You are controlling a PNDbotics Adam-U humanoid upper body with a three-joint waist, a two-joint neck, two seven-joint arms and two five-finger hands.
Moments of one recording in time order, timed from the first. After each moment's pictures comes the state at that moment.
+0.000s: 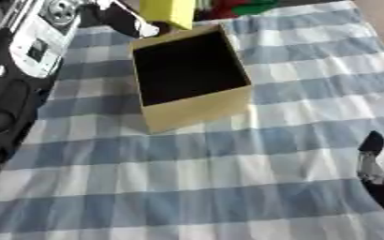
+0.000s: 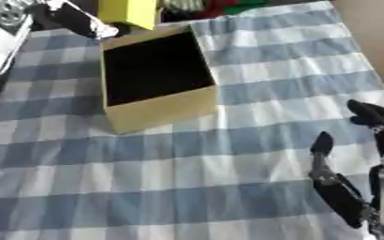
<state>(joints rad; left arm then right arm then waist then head) -1.19 0.46 -0.22 -1.19 -0.72 -0.26 -0.23 -0.11 -0.44 0.18 -1.98 0.81 -0.05 -0.63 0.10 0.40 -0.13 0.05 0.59</state>
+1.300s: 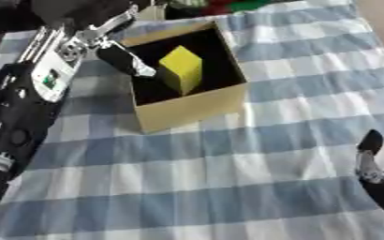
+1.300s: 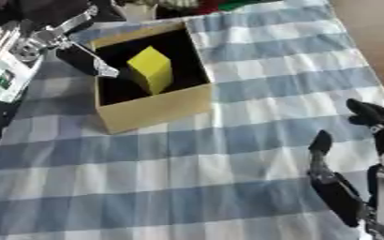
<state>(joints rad) -1.15 0.44 -0.20 -1.09 -0.79 -0.42 -0.18 -0.11 -0.42 0.18 -1.98 0.81 -0.04 -0.63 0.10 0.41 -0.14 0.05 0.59</state>
